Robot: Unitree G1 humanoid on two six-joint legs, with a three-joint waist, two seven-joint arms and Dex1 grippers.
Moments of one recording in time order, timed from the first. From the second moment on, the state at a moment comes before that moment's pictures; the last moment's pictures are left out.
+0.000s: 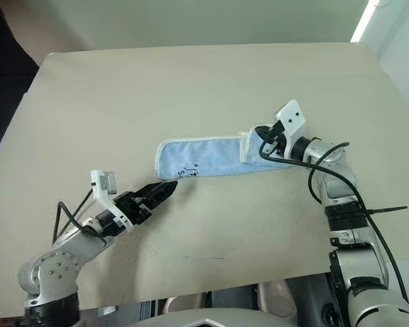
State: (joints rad) left arm 0.03 0.32 0.43 -0.38 -1.01 0.97 -0.29; right arm -0.63 -0.42 0.08 0.19 0.21 0.35 0.72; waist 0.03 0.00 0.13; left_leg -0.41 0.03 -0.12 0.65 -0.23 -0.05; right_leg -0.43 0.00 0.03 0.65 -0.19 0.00
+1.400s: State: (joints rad) left arm -0.39 0.37 0.43 -0.14 -1.28 0.86 0.17; right arm -0.48 -0.52 -0.05 -0.05 0.38 0.57 0.78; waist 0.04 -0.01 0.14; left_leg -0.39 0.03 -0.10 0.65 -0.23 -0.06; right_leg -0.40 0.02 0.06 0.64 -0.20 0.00
